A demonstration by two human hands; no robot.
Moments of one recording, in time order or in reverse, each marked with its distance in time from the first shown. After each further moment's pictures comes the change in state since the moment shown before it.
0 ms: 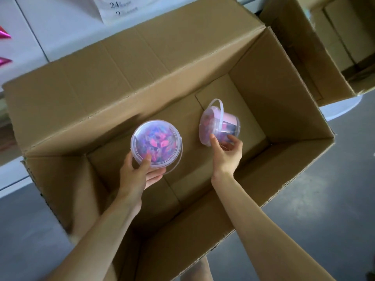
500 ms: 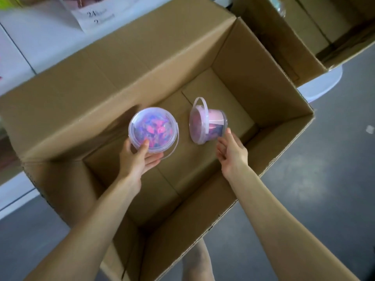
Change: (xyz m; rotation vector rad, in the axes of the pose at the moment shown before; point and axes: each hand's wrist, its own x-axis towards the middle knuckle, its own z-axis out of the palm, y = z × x) left_hand 0.007 0.015 0.016 0.082 -0.041 0.036; right_hand 0.000 -0.017 -0.050 0.297 -0.121 0.387
